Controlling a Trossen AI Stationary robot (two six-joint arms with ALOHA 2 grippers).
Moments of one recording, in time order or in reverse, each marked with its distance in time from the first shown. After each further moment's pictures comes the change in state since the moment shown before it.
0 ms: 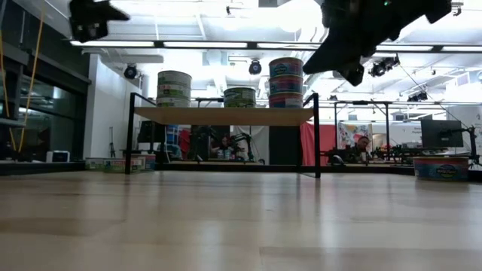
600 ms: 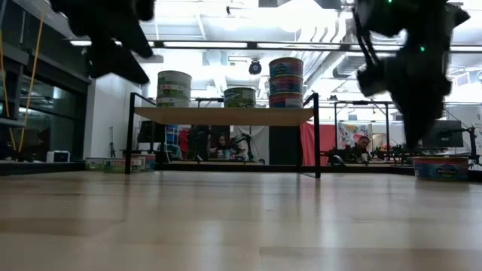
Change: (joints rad) left arm -0.087 0.413 0.000 0.133 -0.152 0.021; right arm -0.009 0.074 0.000 -0.676 -0.198 0.347
